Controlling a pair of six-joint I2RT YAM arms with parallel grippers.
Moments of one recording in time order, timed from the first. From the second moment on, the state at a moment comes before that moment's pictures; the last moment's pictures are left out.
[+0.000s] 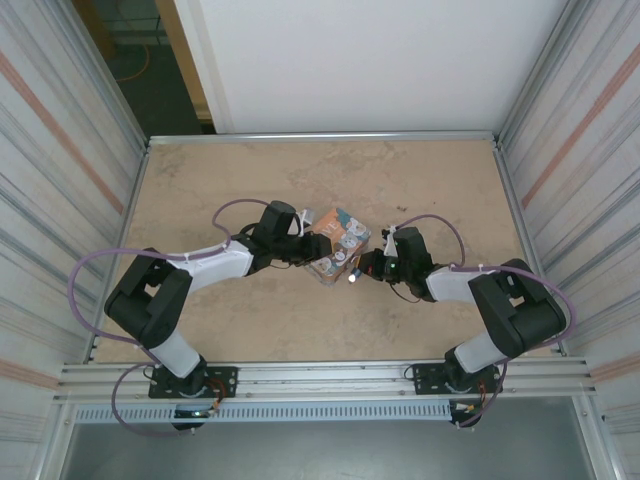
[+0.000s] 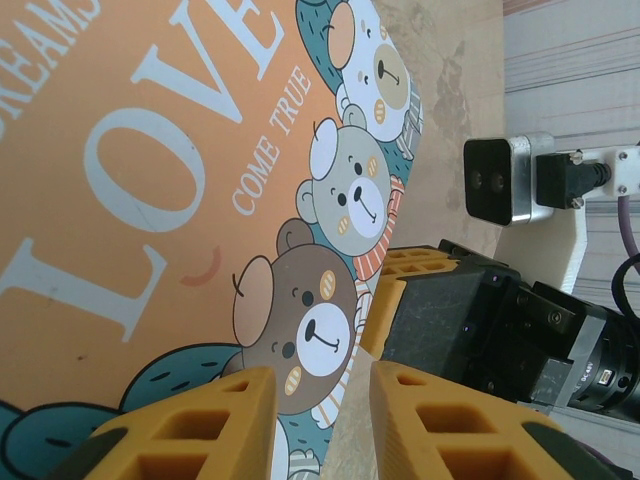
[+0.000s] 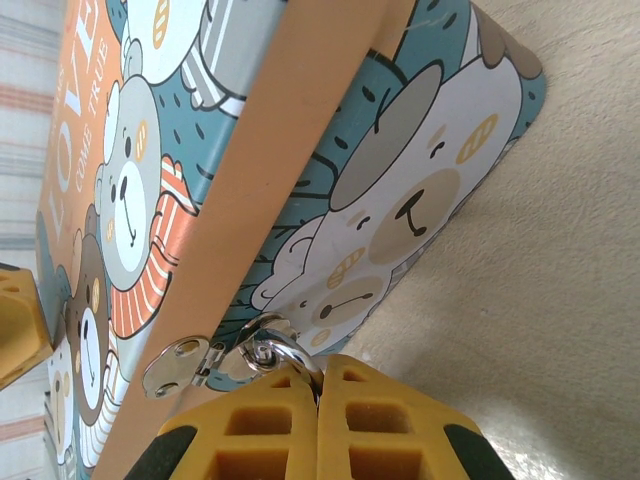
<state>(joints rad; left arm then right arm) -0.64 1.63 0.87 0.05 0.51 -0.84 0.46 1.51 0.46 0.37 -0.41 0.83</state>
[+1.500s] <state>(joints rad) -0.64 1.63 0.87 0.05 0.51 -0.84 0.46 1.53 0.48 0.38 -0.36 0.86</state>
